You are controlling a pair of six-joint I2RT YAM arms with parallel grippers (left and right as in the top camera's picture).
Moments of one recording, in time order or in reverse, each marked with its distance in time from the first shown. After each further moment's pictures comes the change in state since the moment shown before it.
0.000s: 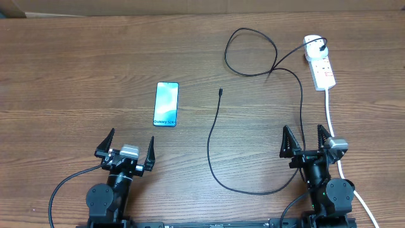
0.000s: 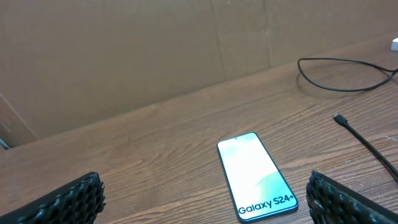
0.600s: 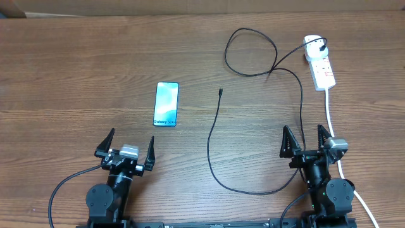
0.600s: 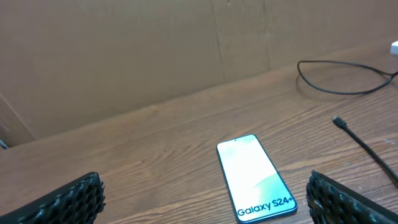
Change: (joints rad) left arm 0.000 0.000 0.000 0.007 0.001 -0.017; right arm 0.000 0.000 0.000 0.000 0.001 0.000
